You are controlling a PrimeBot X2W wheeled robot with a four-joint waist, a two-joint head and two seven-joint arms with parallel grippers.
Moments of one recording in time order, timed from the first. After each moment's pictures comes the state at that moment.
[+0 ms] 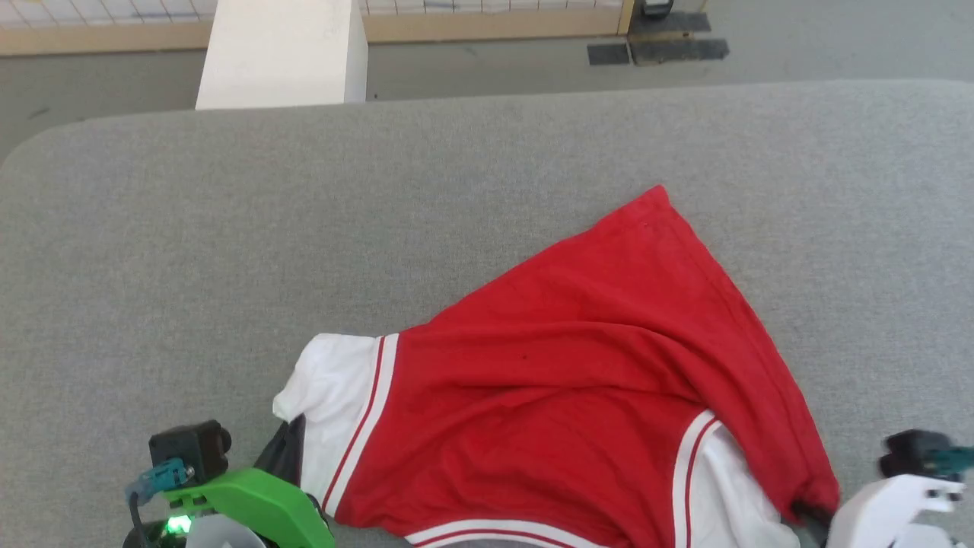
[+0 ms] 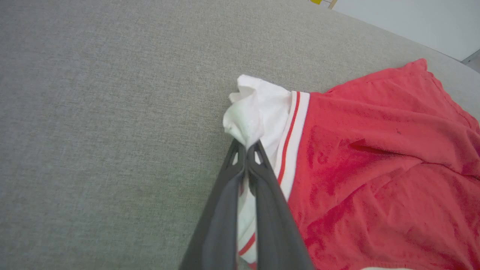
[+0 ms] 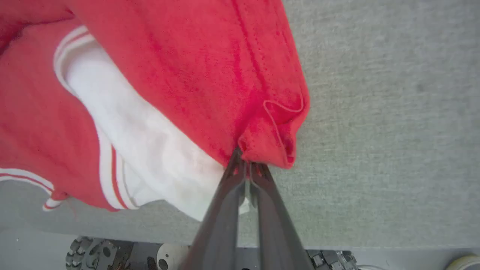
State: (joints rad) left arm 0.05 0.47 -0.43 -0.16 -0.79 0.36 0.05; right arm 0.17 -0.06 -0.21 -0.08 0.35 0.13 0.82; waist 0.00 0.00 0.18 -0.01
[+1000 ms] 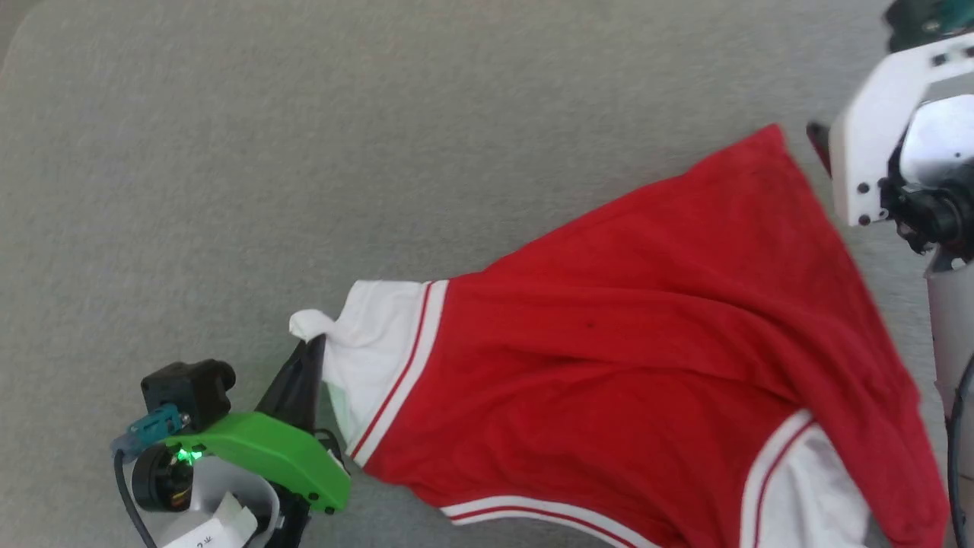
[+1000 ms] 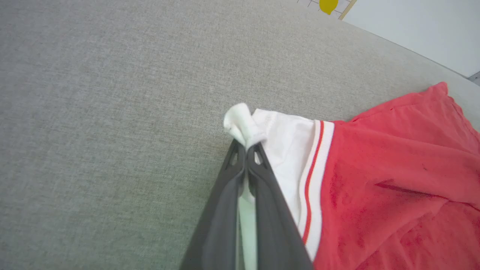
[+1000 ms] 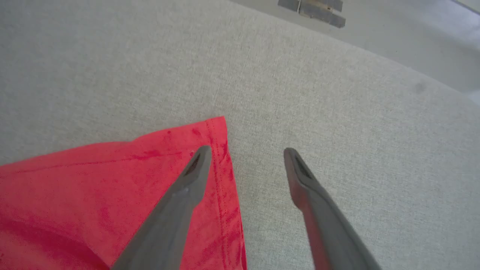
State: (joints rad) left arm -0.06 0.46 -0.43 -0.25 -0.78 0.33 0.03; right arm -0.75 -0.24 0.01 0.18 0.11 0.13 1.02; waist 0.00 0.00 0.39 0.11
